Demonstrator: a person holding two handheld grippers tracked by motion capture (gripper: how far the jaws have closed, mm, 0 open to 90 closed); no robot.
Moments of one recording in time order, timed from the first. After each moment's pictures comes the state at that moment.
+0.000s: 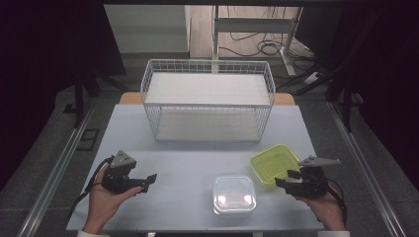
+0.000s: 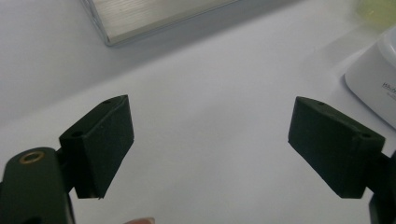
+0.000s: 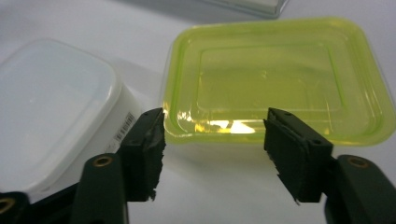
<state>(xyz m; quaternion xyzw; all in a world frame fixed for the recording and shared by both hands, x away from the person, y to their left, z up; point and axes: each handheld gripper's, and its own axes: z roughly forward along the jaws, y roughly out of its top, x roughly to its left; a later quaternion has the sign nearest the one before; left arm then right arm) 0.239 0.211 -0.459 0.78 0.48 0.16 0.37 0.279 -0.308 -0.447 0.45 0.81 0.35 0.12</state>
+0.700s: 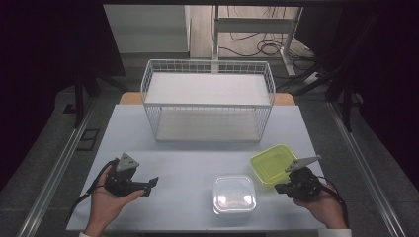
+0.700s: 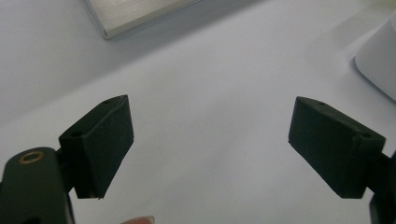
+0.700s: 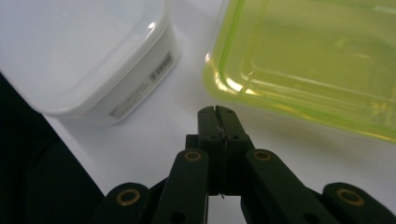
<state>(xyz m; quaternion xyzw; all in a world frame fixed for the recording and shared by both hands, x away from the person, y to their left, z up) 0.238 0.202 -0.462 0.79 0.47 0.17 0.34 0.280 -0.290 -0.449 0.35 0.90 0.25 0.05</state>
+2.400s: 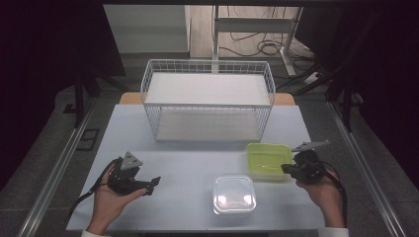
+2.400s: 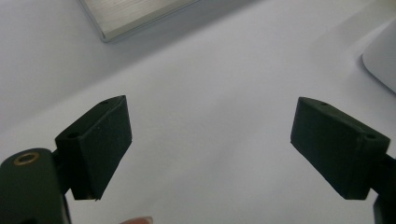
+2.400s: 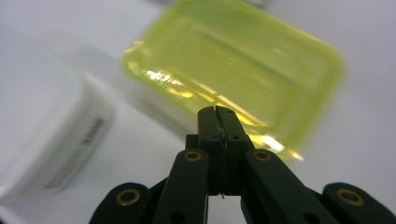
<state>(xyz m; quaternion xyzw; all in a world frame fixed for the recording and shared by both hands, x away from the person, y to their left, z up) 0.242 0.198 -0.464 0.80 0.47 0.18 0.33 0.314 -0.305 -0.427 0.45 0.84 0.27 0.14</state>
